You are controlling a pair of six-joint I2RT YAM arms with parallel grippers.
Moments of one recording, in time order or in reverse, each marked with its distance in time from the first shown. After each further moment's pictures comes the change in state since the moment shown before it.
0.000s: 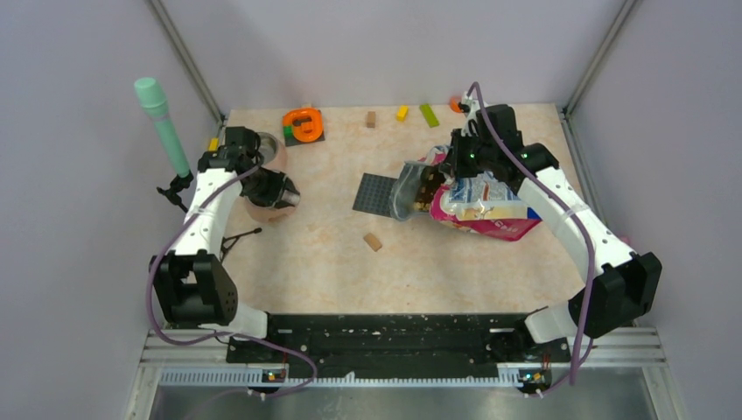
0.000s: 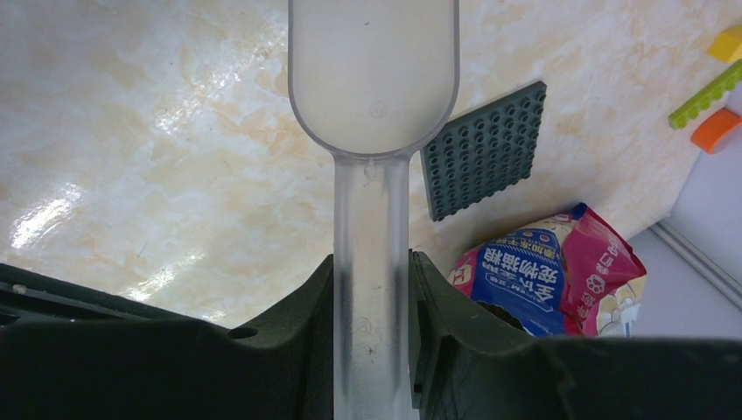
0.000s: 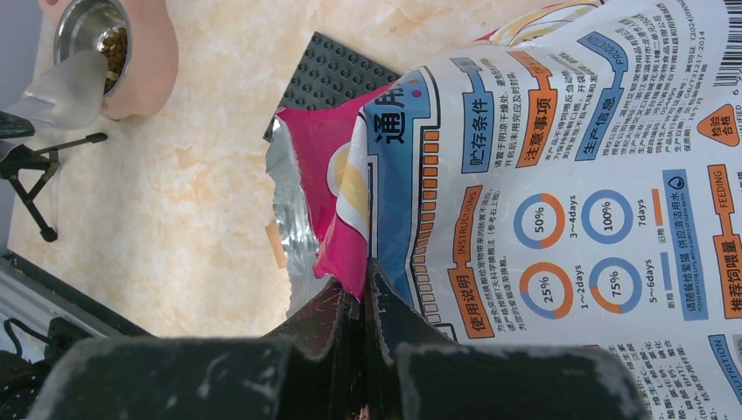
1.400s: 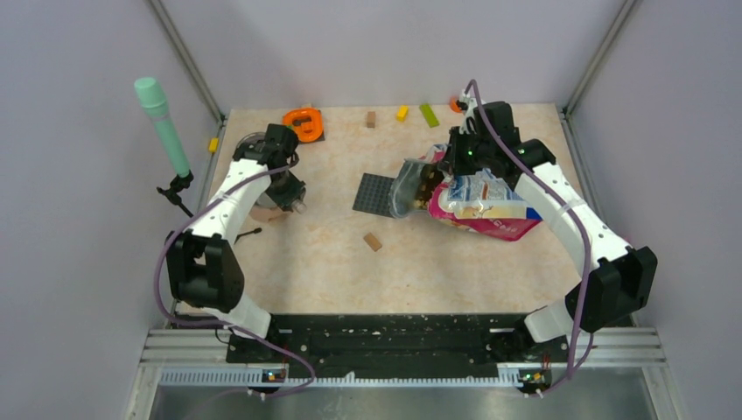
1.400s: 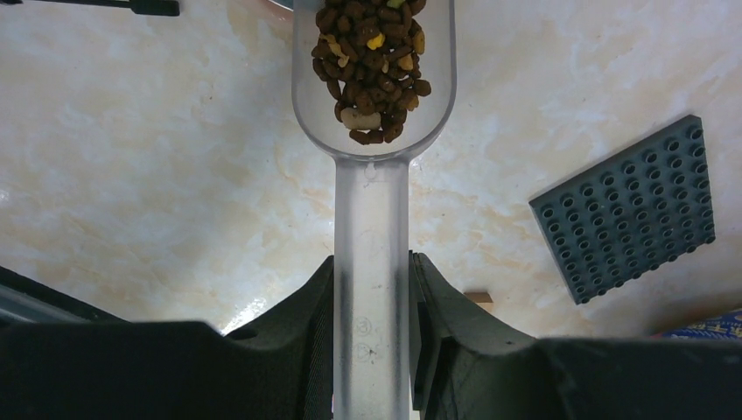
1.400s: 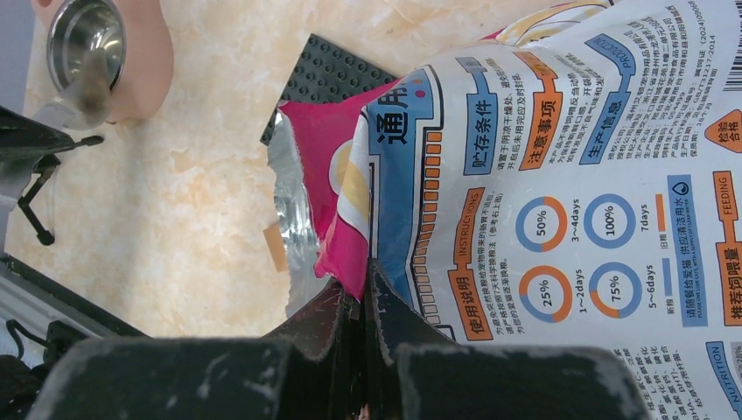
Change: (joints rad) left arm -0.214 0.067 0.035 -0.016 -0.397 0.185; right arm 0.000 0.033 0.033 -0.014 0.003 -0.001
